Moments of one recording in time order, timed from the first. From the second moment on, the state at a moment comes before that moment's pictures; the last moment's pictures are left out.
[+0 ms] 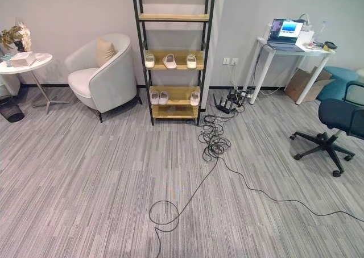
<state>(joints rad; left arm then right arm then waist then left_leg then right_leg) 0.07 0.29 0.02 1.34 -0.19 -0.10 -0.03 0.11 -0.34 -0.03 1.31 0.31 -0.09 0.03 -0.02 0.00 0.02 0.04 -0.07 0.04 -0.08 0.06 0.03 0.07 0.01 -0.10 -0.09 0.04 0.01</state>
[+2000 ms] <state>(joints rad) -0.13 0.29 -0.47 1.14 0.40 -0.18 0.23 -0.09 -0.24 0.38 1.10 0.08 -0.13 -0.07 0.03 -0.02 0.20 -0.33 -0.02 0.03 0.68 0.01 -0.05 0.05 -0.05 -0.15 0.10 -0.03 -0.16</state>
